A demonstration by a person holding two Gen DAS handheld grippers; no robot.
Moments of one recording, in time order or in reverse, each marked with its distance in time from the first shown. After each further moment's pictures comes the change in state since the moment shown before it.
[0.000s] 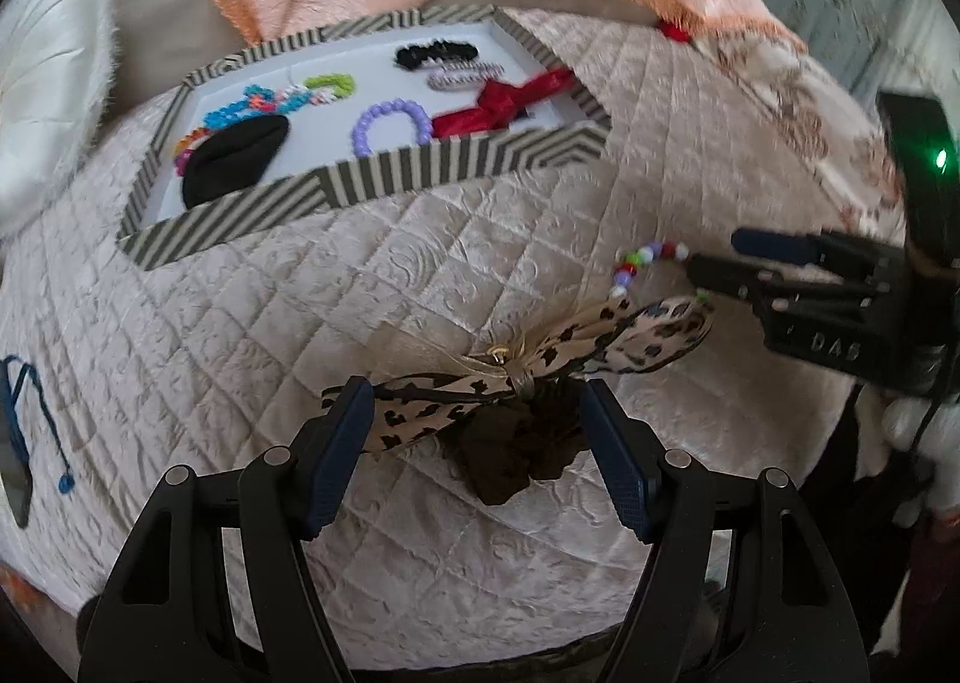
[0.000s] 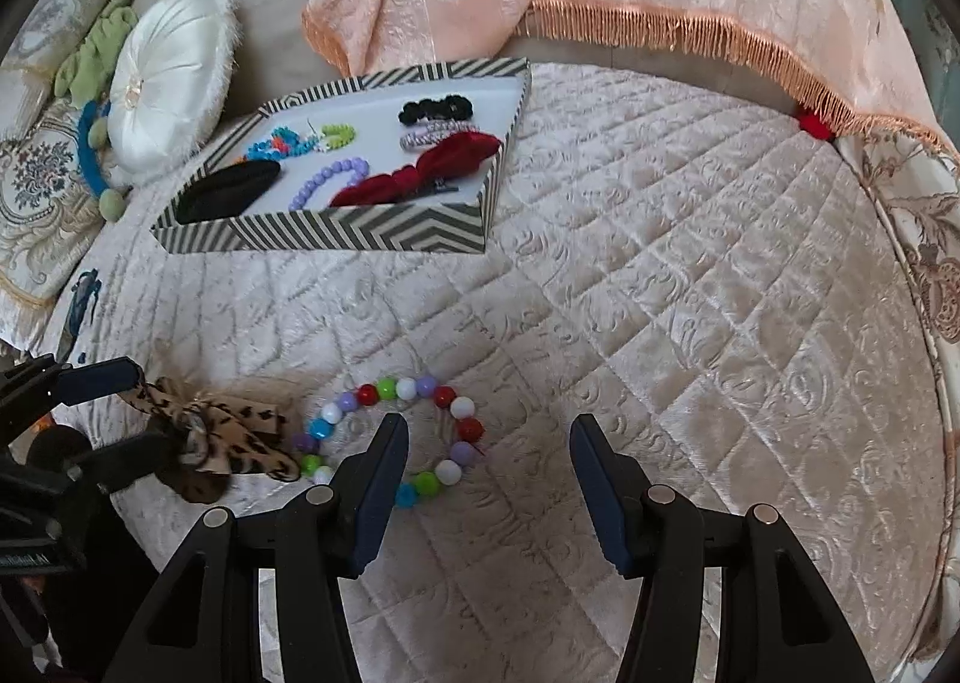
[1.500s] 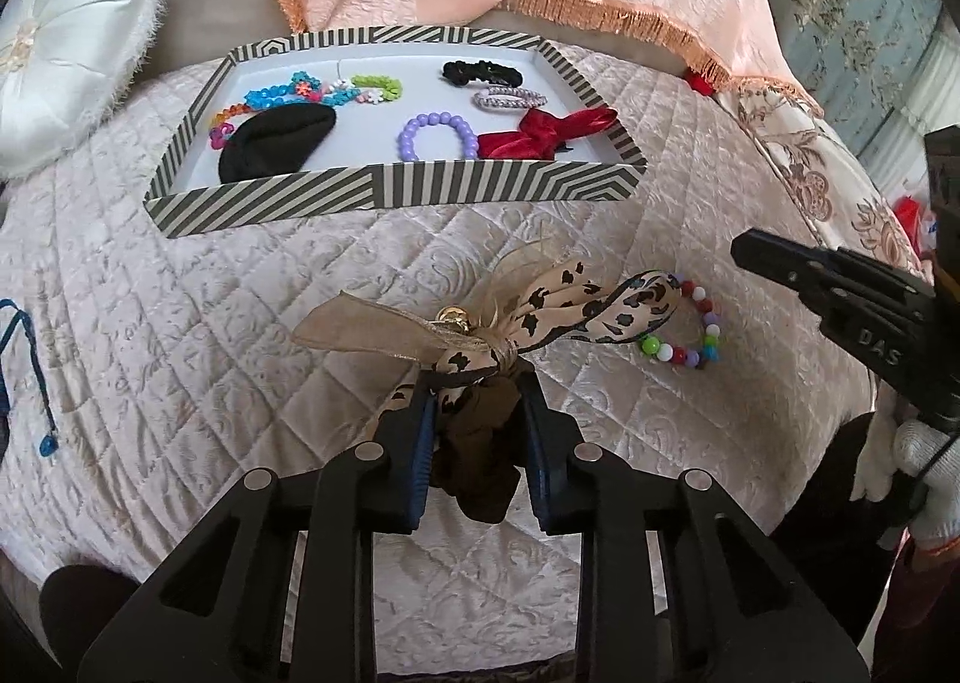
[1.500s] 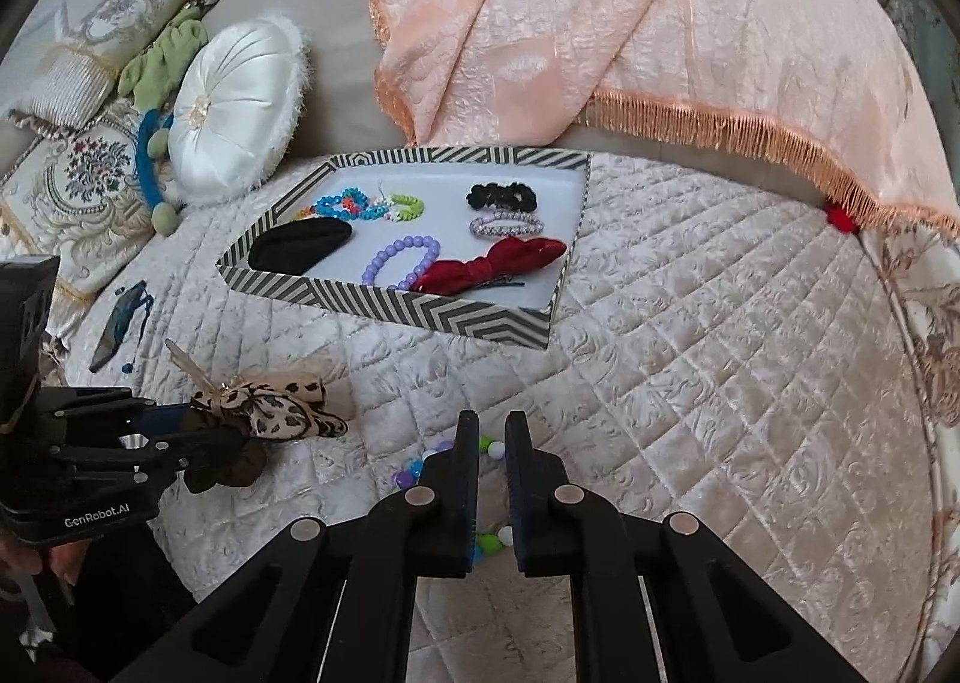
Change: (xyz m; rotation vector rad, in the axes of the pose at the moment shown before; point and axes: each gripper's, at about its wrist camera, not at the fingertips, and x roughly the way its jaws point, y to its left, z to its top) left arm -0.013 0.028 -0.008 -0.147 -0.079 -0.041; right arm -0.032 0.022 0.015 -0.081 -0.150 0.051
